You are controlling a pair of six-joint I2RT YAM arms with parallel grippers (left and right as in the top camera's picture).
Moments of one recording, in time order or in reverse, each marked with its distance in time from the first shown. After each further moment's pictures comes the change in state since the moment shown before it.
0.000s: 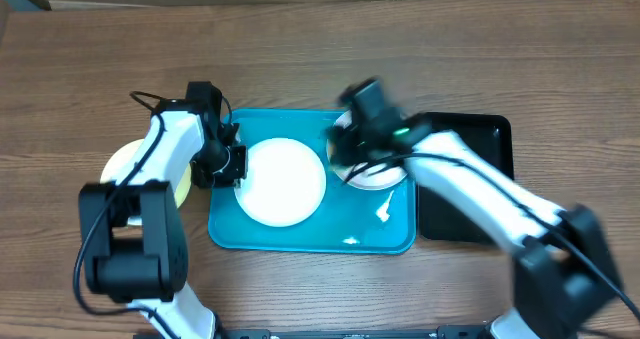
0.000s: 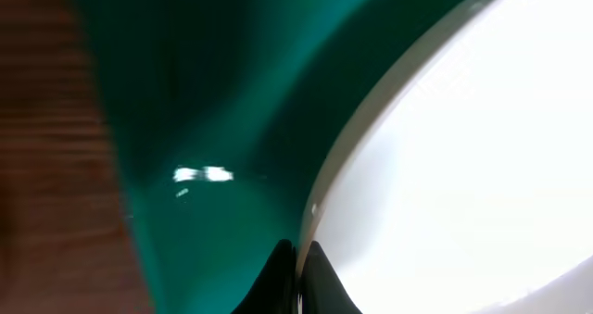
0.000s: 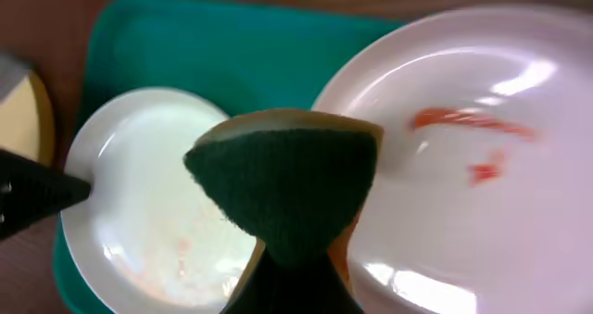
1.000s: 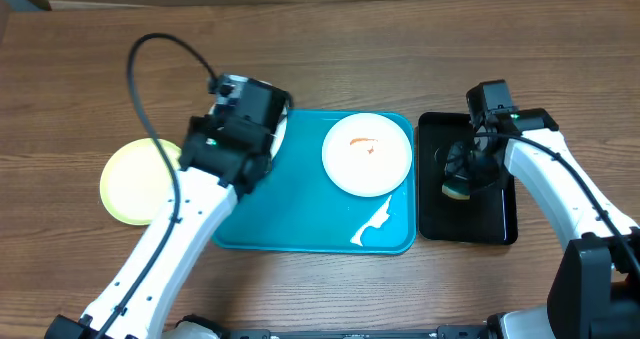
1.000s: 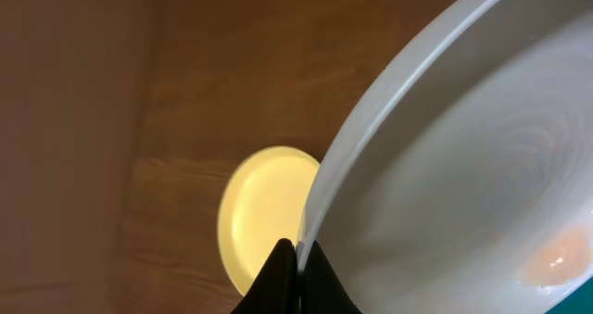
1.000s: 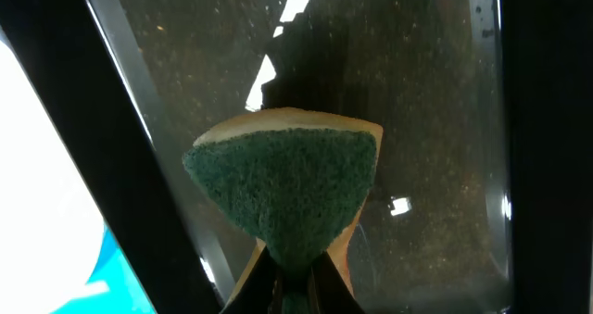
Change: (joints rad) left arm -0.414 -0.419 0.014 0.055 -0.920 -0.138; right arm -0.422 -0.082 -0.176 -0.346 0.167 0.000
